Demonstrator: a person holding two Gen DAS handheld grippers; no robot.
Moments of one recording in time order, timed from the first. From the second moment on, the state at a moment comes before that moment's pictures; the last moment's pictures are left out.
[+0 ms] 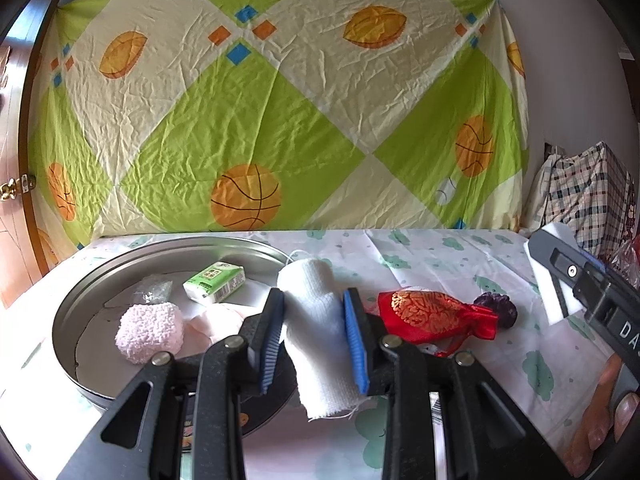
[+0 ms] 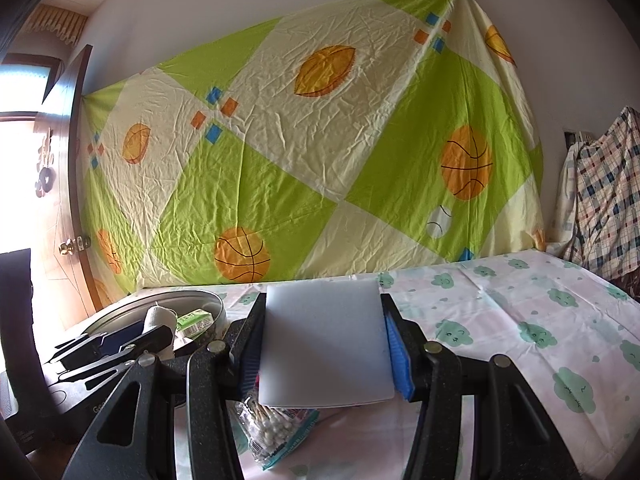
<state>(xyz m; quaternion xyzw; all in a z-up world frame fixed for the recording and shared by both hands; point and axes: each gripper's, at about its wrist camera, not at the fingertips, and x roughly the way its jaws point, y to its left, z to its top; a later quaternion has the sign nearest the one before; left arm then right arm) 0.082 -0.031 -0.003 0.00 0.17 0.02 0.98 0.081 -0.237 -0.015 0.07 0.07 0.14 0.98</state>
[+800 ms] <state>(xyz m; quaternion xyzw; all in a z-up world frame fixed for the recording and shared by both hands) 0.071 0.000 -0.005 -0.03 0.16 0.04 0.99 0.082 -0.200 -0.012 0.05 0.06 0.17 0.98</state>
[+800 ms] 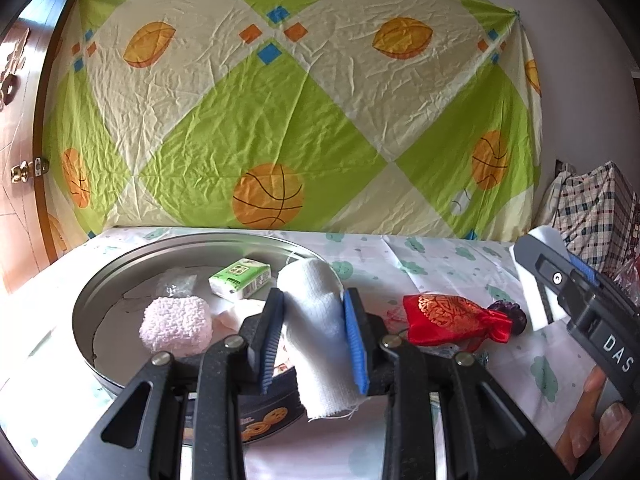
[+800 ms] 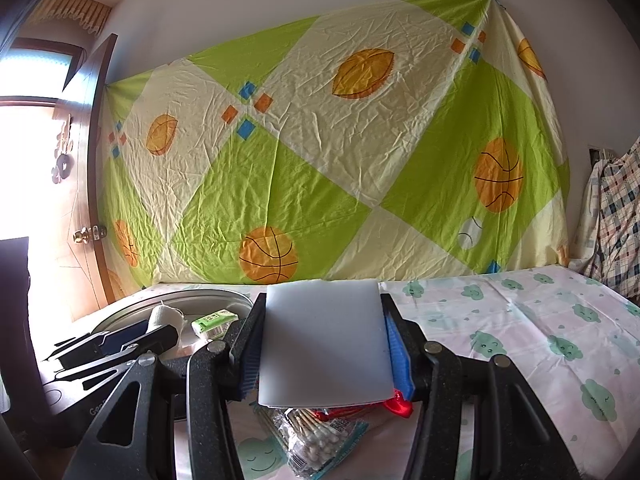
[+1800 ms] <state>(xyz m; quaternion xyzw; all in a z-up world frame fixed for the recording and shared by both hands) 0.067 0.037 -0.006 -0.05 0.16 0.07 0.98 0.086 -0.153 -0.011 0.03 0.06 0.21 0.97</state>
